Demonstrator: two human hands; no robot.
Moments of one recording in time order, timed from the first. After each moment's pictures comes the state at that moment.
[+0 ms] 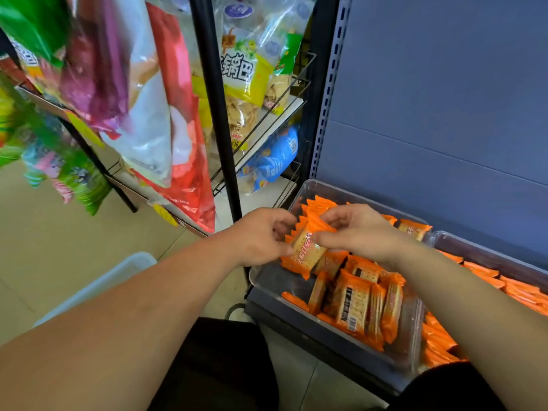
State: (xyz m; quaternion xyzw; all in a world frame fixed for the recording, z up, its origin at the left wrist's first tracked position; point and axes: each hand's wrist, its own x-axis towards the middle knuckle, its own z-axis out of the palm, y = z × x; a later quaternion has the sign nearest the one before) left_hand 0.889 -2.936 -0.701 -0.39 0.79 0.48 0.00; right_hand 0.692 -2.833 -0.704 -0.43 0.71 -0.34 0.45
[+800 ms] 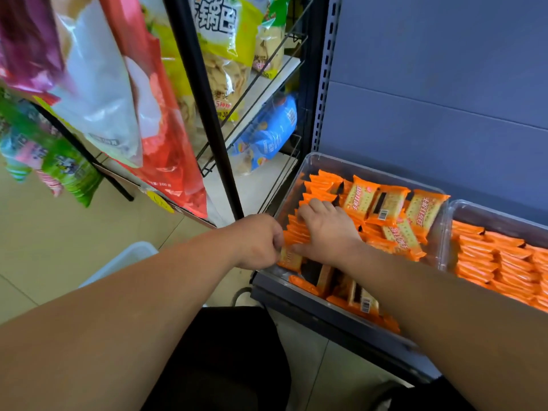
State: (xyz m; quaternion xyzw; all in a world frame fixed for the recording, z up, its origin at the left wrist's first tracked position) left_hand 0.893 -2.940 -0.735 -0.39 0.84 0.32 0.18; right_hand 0.731 -2.865 -0.796 -0.64 0.76 -0.01 0.13
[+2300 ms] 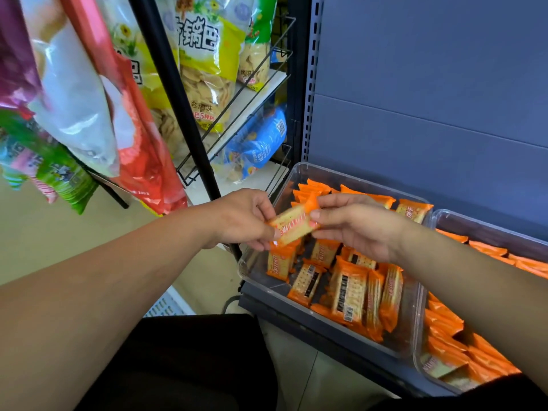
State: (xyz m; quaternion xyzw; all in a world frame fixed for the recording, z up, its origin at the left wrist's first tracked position) left_hand 0.878 -2.951 -0.697 -0.44 0.74 0.51 0.07; right_hand 0.674 -2.833 -0.734 -0.22 0.57 -0.49 0.63
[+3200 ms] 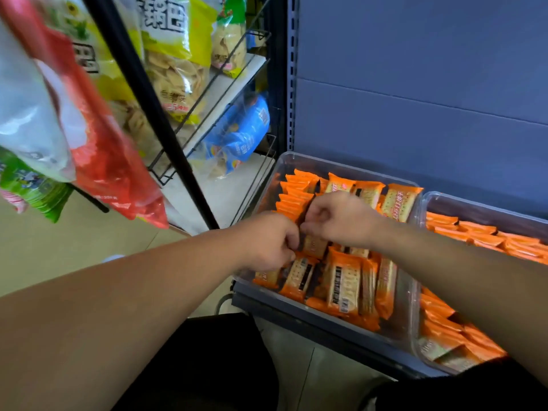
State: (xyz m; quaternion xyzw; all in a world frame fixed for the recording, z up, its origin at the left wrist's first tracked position) left_hand 0.843 -2.929 -0.747 -0.25 0.92 0.28 0.15; right_hand 0.671 -2.836 -0.752 -0.53 0.78 -0.17 0.29
